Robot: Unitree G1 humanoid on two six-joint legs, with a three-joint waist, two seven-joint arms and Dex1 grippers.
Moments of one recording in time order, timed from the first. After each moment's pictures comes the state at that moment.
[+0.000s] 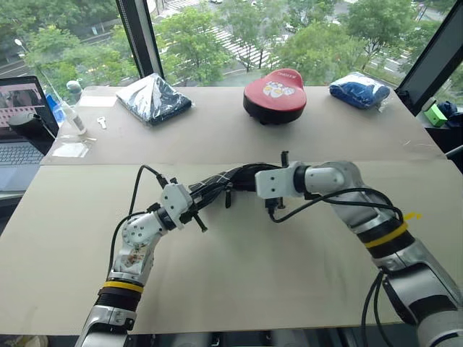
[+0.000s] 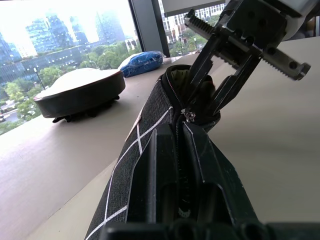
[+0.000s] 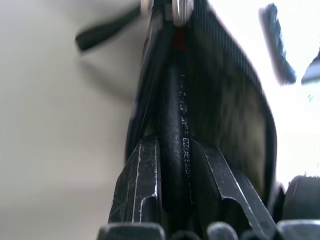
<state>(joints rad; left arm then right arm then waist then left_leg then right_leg) -0.30 0.34 -0.07 0.16 -0.23 -0.32 -0.81 -0.81 -0.54 0.50 0.16 -0.37 -0.11 0.87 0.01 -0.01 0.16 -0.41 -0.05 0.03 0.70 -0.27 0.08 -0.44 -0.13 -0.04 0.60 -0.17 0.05</state>
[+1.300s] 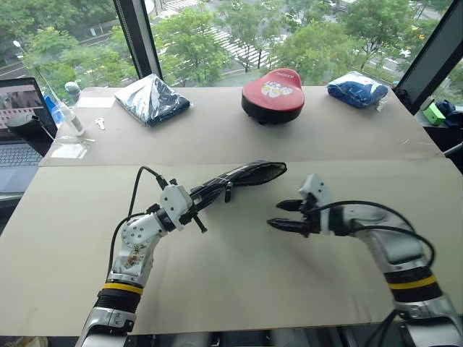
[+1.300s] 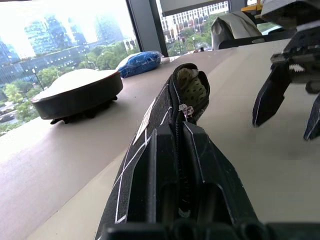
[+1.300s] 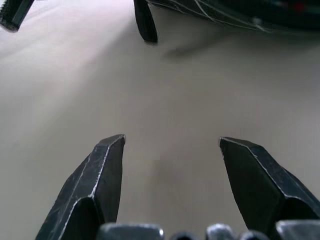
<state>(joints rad) -0.30 0.35 -0.06 0.15 -0.23 -0.33 -0.82 -0.42 -0.50 0.18 -0.12 0.29 0.67 0.88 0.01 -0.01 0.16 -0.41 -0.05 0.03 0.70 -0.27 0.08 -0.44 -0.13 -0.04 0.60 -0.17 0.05</state>
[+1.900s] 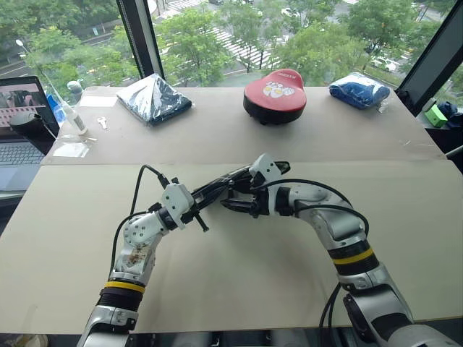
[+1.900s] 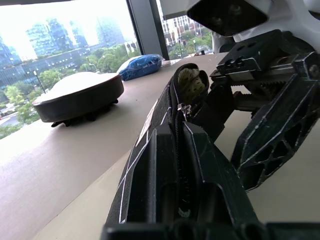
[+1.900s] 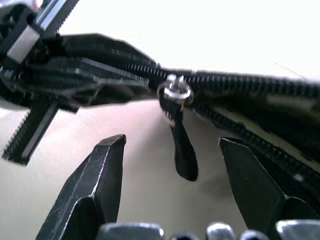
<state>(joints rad) -0.30 0.33 -0.07 0.15 -0.22 -0.33 -0.81 -0.64 -0.29 0.23 0.01 0.29 0.73 0.79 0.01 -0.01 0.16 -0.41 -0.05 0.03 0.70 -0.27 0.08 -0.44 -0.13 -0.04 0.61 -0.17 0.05</state>
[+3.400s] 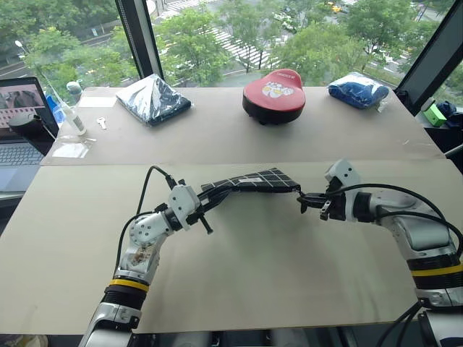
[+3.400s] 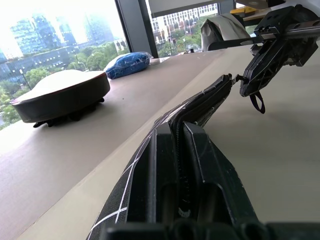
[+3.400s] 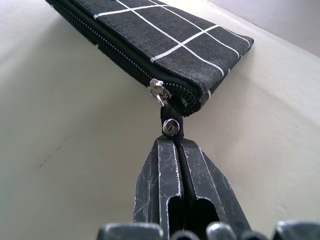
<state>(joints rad) -0.32 0.32 -0.09 0.19 -0.22 -0.33 -0.83 -0.44 -0.72 0.04 -0.01 0.33 0.66 0.90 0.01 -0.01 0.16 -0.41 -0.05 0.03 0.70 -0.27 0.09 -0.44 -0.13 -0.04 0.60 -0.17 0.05</state>
